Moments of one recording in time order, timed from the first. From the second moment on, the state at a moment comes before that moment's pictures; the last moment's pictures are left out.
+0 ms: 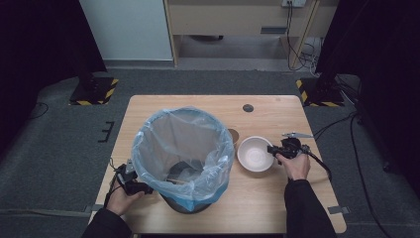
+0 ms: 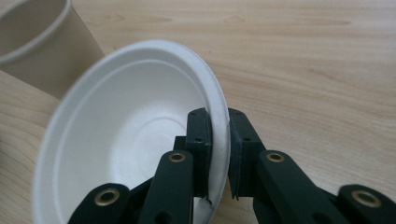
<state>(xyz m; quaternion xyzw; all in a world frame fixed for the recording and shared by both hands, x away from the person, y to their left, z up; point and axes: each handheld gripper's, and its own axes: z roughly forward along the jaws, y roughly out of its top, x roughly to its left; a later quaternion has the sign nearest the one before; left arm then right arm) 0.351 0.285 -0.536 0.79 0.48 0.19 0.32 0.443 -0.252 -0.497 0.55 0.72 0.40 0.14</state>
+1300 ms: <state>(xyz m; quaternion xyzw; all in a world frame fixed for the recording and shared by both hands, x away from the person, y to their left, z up) 0.351 0.285 -0.536 0.79 0.48 0.19 0.32 0.418 -0.293 -0.407 0.53 0.61 0.56 0.19</state>
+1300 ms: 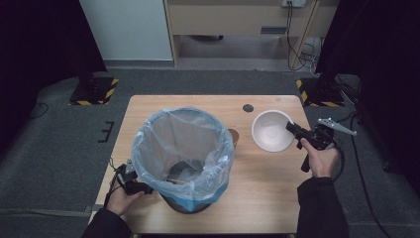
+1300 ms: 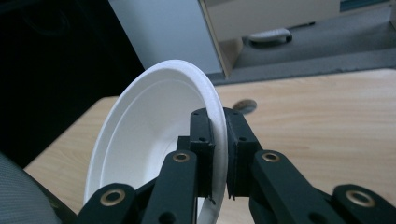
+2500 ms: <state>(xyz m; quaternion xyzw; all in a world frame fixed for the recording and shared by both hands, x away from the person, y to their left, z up) 0.351 0.285 -0.536 0.79 0.48 0.19 0.32 0.377 -0.277 -0.324 0.41 0.54 0.70 0.21</state>
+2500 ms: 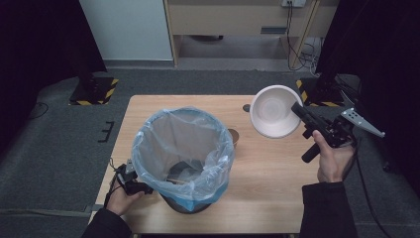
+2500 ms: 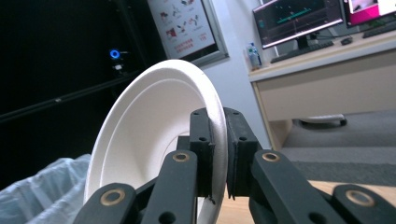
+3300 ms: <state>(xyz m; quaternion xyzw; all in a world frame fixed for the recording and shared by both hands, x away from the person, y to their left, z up) 0.351 0.285 -0.536 0.79 0.48 0.19 0.32 0.347 -0.248 -0.286 0.33 0.53 0.75 0.20</state>
